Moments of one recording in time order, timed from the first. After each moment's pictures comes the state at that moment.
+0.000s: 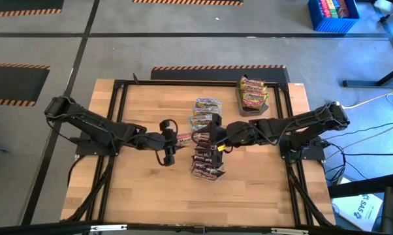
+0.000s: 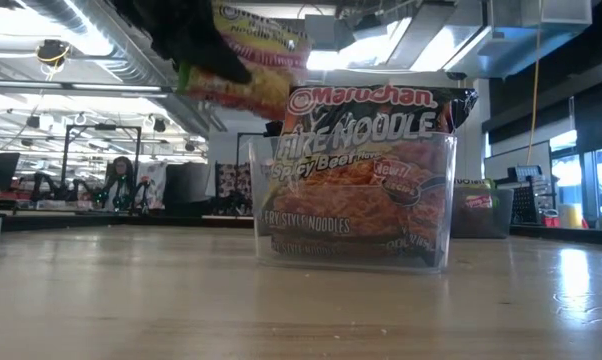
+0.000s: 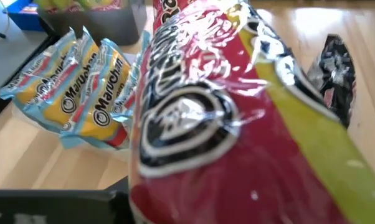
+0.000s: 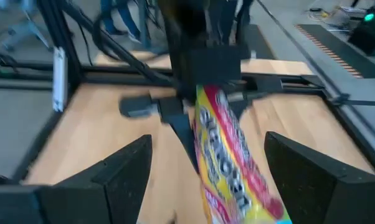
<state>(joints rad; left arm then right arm) -0.26 1.29 0.82 -0.15 -0.43 -0.22 0.22 1.51 1.29 -0.17 0.23 0.03</state>
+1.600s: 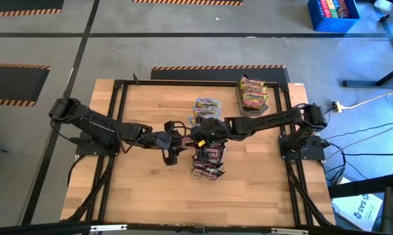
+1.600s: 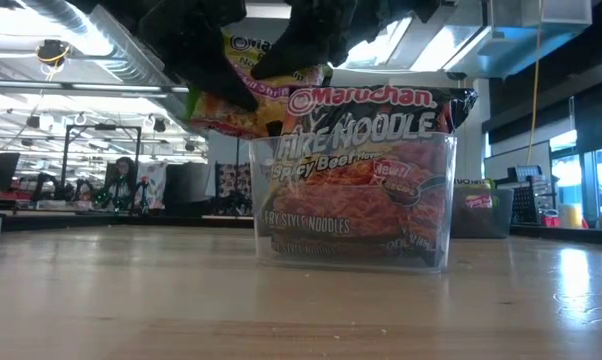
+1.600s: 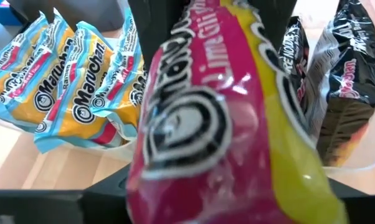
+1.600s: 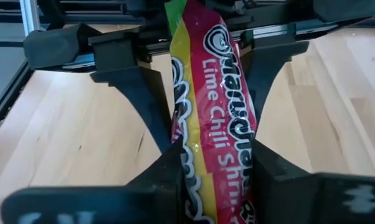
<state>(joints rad) -0.21 1.37 0.82 -0.12 -0.34 -0.15 0.07 1.77 1.29 -0.10 -0.02 0.02</state>
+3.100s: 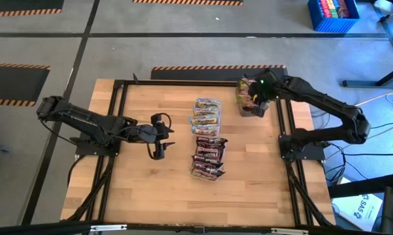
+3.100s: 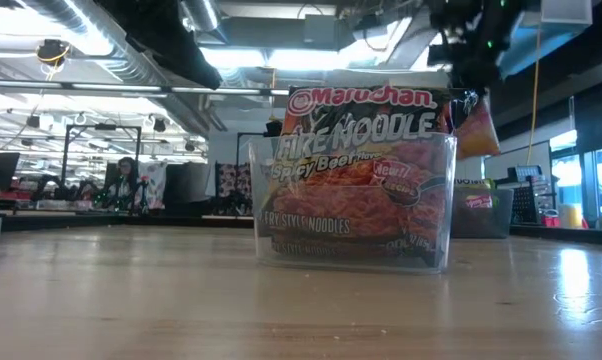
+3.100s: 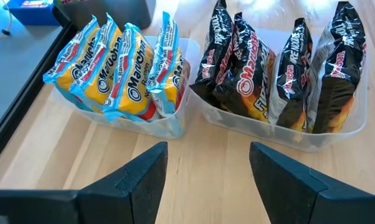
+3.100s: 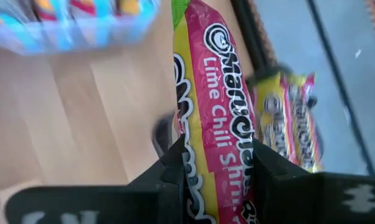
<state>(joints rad) -0.21 1.13 0.82 -0.38 -0.38 -0.16 -0.59 1.16 1.09 -0.94 0.08 -0.36</state>
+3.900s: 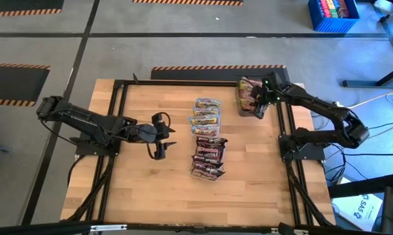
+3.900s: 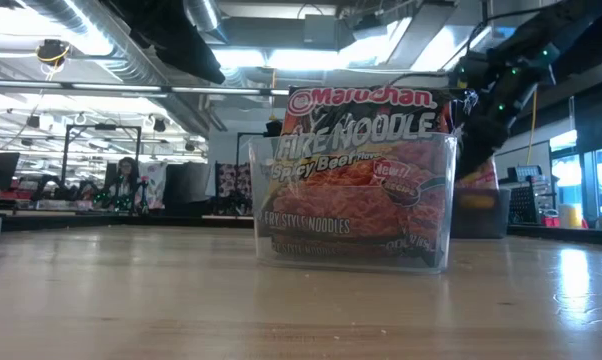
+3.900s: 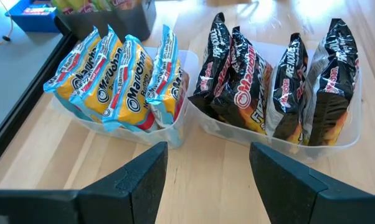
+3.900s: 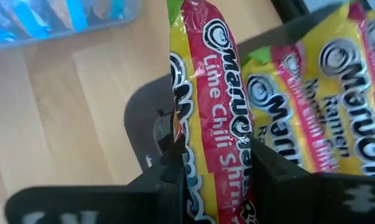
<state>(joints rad) -0.21 1.13 0.82 -0.34 -0.38 -0.16 -0.91 1.16 0.71 -0.55 -0.24 -0.49</state>
